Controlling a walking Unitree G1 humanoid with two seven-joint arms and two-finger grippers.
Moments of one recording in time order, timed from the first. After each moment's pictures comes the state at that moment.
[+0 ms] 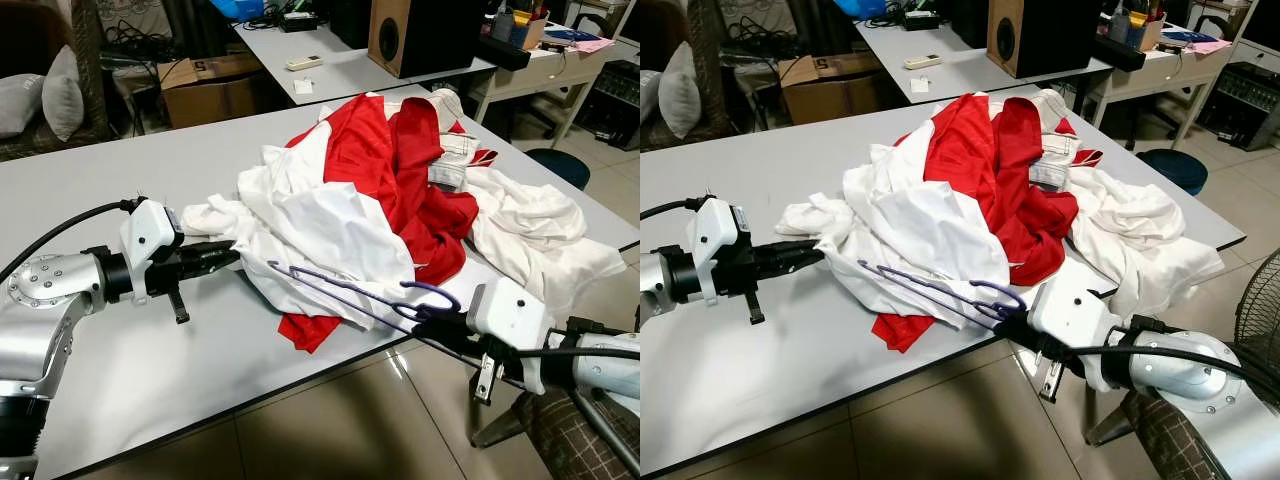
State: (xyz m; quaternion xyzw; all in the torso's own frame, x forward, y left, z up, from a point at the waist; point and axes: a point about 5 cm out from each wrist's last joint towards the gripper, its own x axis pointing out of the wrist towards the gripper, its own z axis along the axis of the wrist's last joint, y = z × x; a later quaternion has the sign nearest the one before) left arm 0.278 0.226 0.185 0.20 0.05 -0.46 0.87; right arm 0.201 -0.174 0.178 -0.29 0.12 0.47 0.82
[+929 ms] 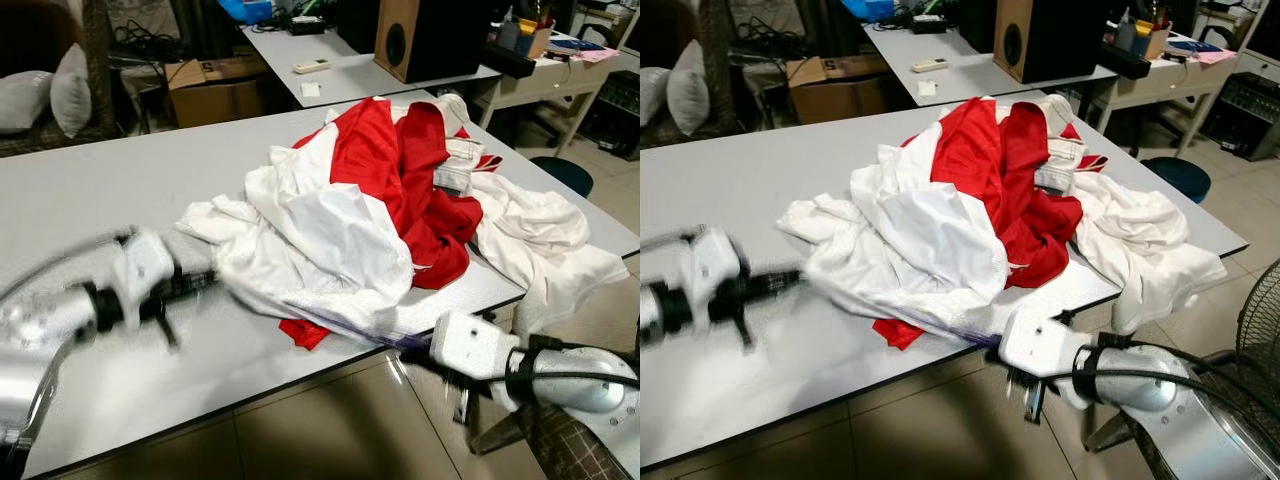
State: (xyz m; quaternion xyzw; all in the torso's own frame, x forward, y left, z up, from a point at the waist) left arm 0.263 0.239 0.174 0.22 0.08 -0.37 0.90; right arm 0.201 -0.161 0.146 -0.36 0.16 0.49 0.78
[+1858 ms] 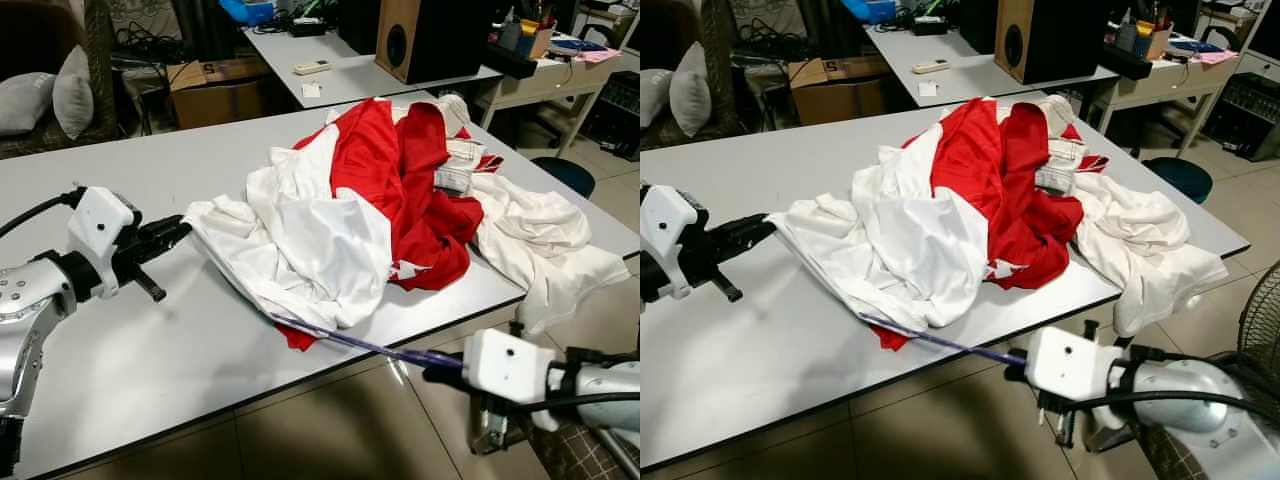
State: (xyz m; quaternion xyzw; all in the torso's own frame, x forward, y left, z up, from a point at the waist) left arm 0.275 0.259 0.193 0.18 0.05 -0.28 0.94; right arm 0.185 -0.184 0.161 -0.37 0.16 0.49 0.77
